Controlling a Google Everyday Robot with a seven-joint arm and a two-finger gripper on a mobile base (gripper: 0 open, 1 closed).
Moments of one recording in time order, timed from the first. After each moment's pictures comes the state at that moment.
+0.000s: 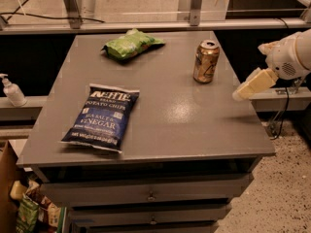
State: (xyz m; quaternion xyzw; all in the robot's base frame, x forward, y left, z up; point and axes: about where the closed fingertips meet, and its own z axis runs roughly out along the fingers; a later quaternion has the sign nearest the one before) arm 0.602 -0.258 0.883 -0.47 0.80 0.05 0.37
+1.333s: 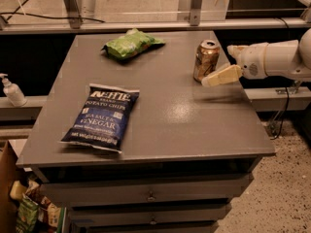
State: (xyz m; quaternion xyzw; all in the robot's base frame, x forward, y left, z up) arm 0.675 -0.196 0.863 -0.41 0.75 0.21 0.49
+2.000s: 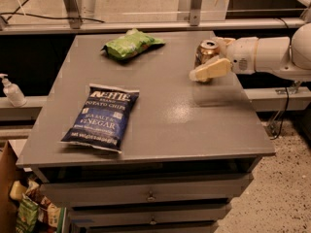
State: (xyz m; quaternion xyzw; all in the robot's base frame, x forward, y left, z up) arm 0.667 -0.143 0.898 -0.43 0.68 0.27 0.53
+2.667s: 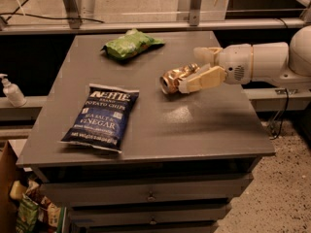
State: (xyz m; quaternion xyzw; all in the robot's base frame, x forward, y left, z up) arm 0.585 -0.088 0.918 -0.44 0.66 0.38 0.48
